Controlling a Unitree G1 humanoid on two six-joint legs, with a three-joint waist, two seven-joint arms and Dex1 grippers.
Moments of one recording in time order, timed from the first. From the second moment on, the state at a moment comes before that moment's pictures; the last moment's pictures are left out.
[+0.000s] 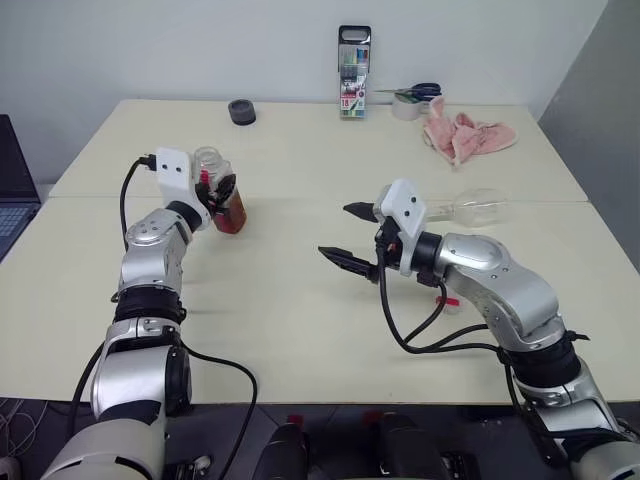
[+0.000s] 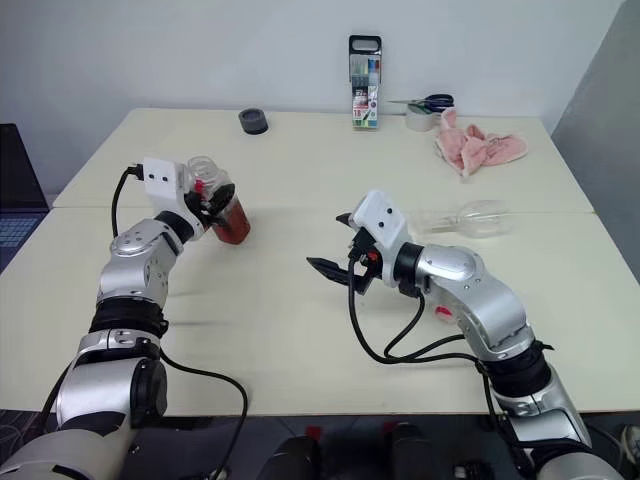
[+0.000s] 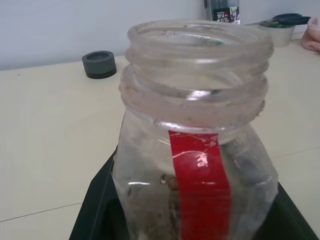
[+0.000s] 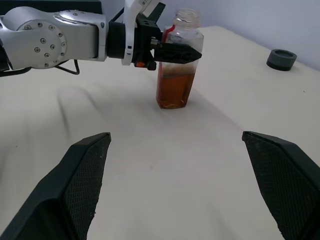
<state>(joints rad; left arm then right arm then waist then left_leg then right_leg) -0.82 0.50 0.23 0.74 -0.20 0.08 -0.49 -0.63 -0.38 0.27 -0.32 0.37 0.67 0.61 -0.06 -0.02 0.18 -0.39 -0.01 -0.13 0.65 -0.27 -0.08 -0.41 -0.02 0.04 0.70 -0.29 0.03</state>
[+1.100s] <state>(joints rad) -0.55 0.48 0.22 0.66 -0.17 -0.05 -0.44 -0.47 -0.43 0.29 -0.44 0.25 0.64 0.63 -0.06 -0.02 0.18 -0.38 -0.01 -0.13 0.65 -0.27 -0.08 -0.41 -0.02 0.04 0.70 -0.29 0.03</state>
